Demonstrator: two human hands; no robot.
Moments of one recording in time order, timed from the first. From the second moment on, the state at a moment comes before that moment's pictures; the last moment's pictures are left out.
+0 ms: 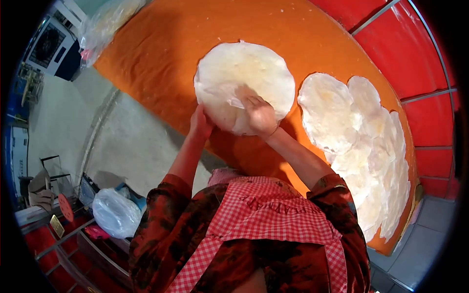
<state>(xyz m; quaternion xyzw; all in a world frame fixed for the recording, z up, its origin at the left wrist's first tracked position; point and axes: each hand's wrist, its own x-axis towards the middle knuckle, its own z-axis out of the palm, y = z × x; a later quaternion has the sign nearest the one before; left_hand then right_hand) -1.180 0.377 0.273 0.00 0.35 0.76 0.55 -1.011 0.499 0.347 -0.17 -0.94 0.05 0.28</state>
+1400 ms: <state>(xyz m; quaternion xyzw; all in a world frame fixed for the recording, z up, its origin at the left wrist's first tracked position) -1.177 0.390 0.269 0.04 0.42 0.74 0.52 -0.946 0.568 0.281 -0.64 -0.71 0.15 0.26</state>
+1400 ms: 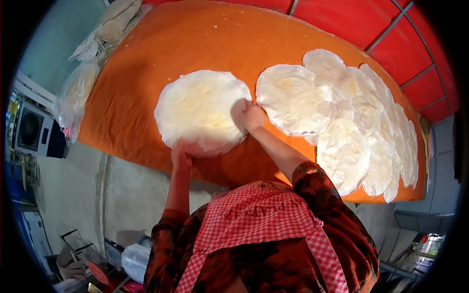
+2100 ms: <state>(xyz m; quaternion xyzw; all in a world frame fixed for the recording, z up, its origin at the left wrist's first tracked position) -1.176 0.388 0.272 0.04 0.47 0.73 0.50 -0.914 0.589 0.278 -0.58 -0.77 0.11 0.24</state>
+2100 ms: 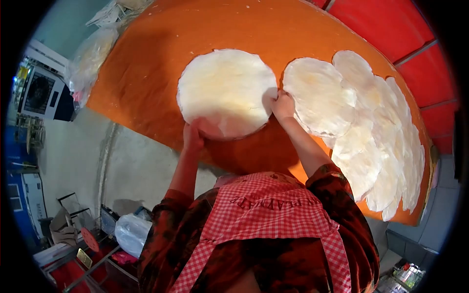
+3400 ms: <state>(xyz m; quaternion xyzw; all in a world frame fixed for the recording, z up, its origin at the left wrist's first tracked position) -0.969 0.432 0.295 0.45 0.45 0.46 0.63 -0.735 0.530 0.304 -0.51 -0.85 -0.02 0.16</state>
